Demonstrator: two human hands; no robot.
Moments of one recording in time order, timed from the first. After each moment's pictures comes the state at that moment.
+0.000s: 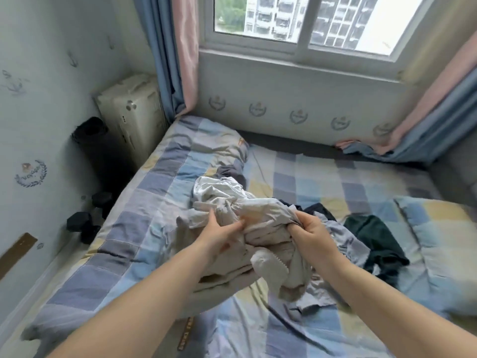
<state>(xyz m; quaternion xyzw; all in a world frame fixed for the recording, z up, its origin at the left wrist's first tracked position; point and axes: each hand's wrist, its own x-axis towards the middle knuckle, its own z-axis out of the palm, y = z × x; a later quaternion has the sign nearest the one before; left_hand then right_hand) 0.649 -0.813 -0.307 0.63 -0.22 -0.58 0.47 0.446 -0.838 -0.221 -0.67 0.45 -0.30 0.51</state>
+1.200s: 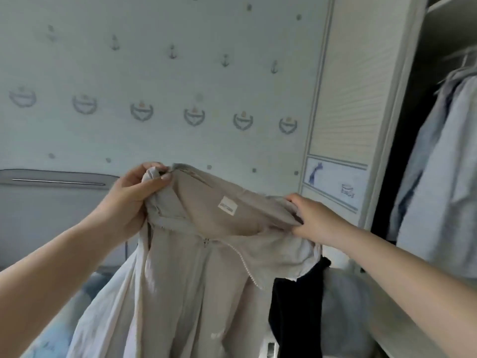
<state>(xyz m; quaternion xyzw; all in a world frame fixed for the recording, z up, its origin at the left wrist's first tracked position) 0.200 -0.570 0.078 -0.19 -0.56 -0.78 0.21 0.121 -0.236 0.070 -0.21 0.95 -0.16 -0.15</state>
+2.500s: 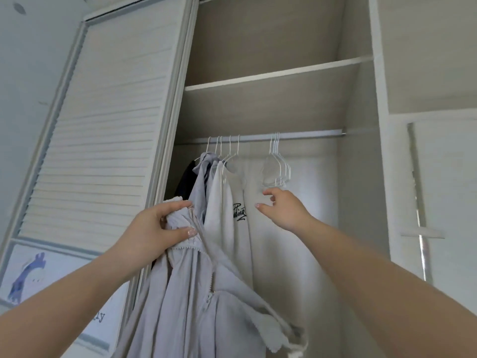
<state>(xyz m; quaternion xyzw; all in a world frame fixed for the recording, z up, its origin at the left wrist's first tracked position) -0.184 -0.052 0.204 -0.56 -0.52 -0.64 0.09 -0.004 0.151 0.279 0.28 0.85 -0.05 -0.45</state>
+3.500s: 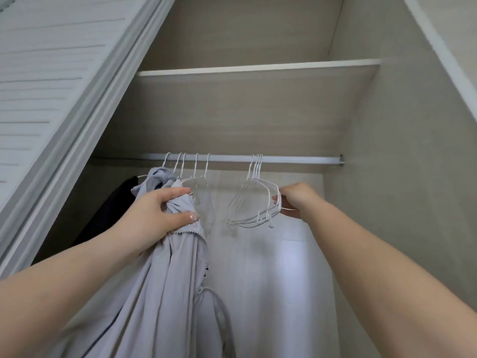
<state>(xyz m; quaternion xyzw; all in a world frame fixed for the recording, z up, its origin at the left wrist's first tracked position) -0.270 0.193 0.314 -0.59 -0.46 -0.65 0.13 -0.056 0.375 0.426 0.28 0.69 -0.30 -0.60</state>
